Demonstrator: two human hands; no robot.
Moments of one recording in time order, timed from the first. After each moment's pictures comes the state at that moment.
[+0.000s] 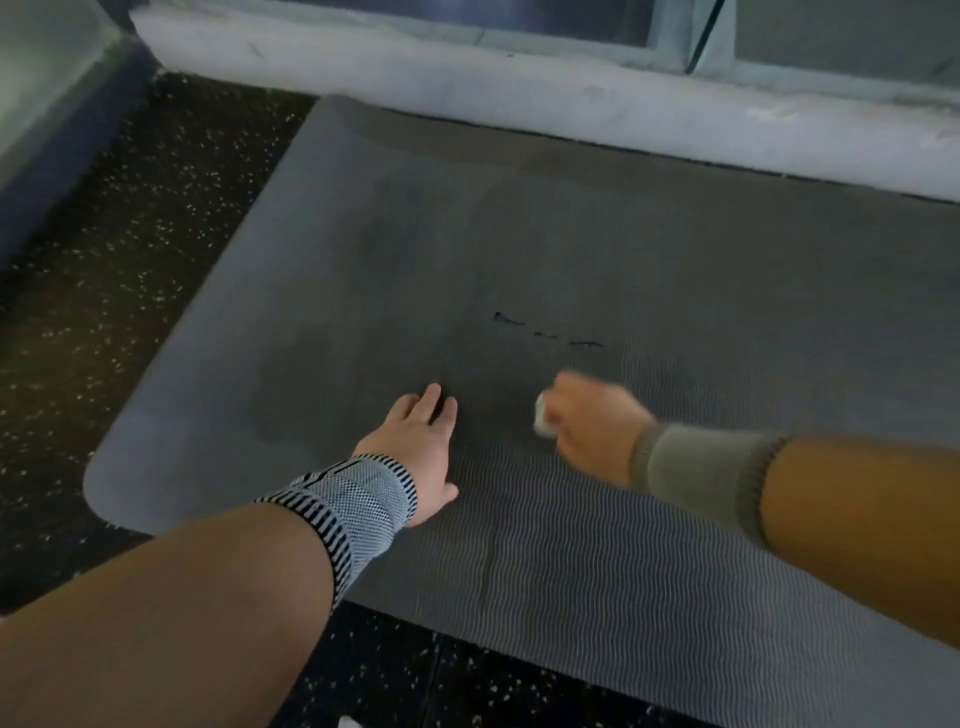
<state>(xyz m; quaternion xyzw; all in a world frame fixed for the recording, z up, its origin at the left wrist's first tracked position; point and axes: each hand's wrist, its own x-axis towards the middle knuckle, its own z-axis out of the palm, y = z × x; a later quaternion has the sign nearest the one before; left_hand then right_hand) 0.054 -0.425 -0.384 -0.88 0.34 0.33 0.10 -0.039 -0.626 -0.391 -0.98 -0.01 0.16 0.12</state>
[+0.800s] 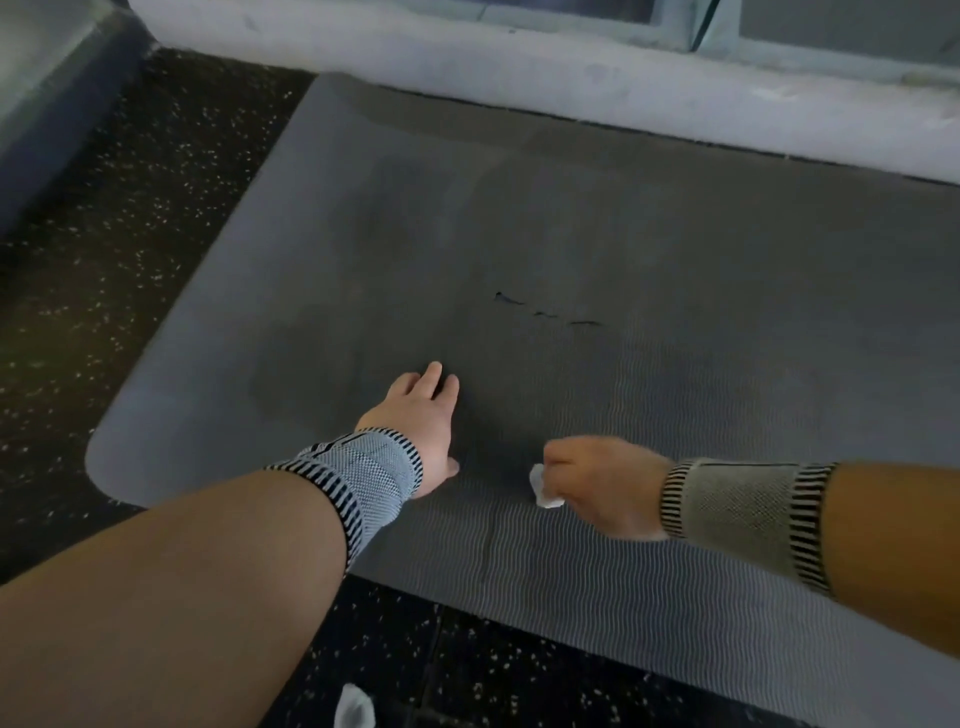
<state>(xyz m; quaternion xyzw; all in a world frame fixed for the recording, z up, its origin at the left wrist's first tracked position) 0.054 -0.429 -0.382 -0.88 0.33 0.33 0.11 -0.088 -0.608 -0.384 -0.94 -0.16 0.25 0.14</state>
